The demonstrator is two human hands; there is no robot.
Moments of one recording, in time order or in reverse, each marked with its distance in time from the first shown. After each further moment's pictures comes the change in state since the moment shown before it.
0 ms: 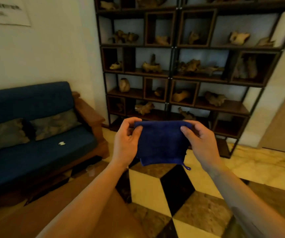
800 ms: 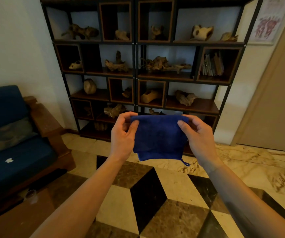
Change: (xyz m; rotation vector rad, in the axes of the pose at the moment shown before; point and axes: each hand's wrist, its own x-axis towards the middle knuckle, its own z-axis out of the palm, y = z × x) left_hand 0.117 -0.051 0.319 -0.061 -0.055 0.078; right_hand 0.163 0.104 -0.252 0.040 0.117 0.067
